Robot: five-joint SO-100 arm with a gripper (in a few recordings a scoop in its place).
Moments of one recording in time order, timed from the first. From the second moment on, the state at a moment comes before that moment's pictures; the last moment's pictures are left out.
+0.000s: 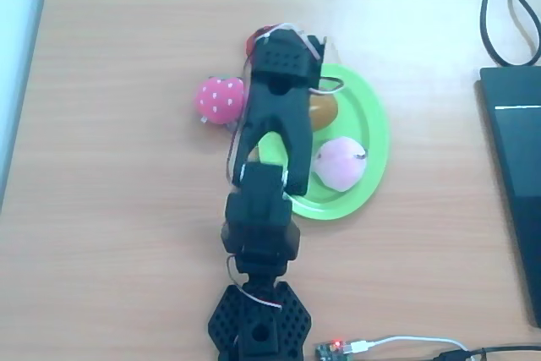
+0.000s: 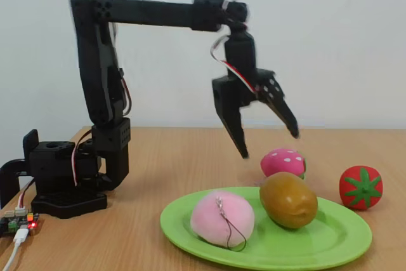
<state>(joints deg) 8.2 105.5 97.4 85.3 -25.8</state>
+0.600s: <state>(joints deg) -1.5 139.2 120.3 75.2 -15.3</state>
